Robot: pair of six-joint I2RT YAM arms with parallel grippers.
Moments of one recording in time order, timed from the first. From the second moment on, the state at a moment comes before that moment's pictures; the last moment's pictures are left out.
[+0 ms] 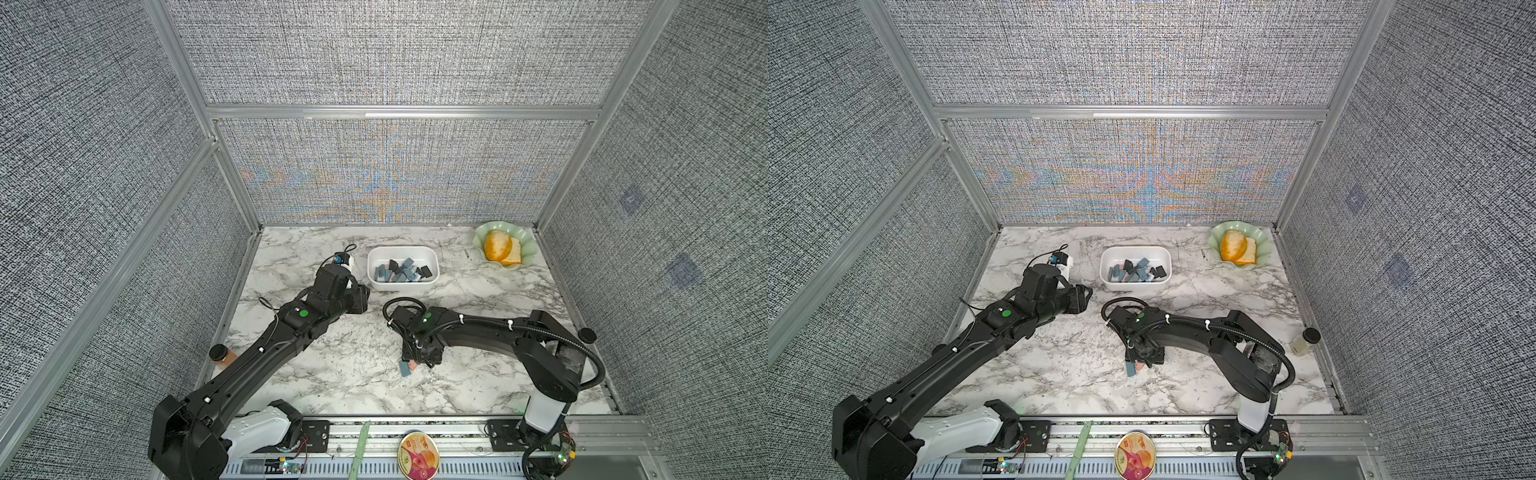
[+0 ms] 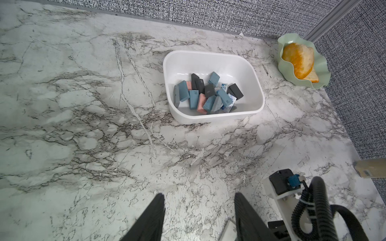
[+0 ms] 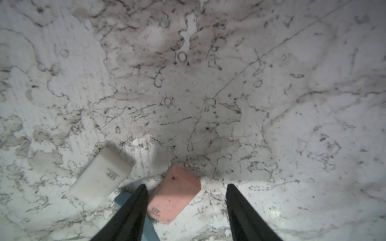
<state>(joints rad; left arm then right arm) -0.60 1.14 0.93 -0.47 -0.04 -0.44 1.00 1.81 1.18 -0.84 0.11 1.07</state>
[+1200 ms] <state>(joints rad) -0.60 0.89 0.76 -0.36 -0.11 -0.42 1.02 1.91 1.26 -0.88 0.07 1.17</state>
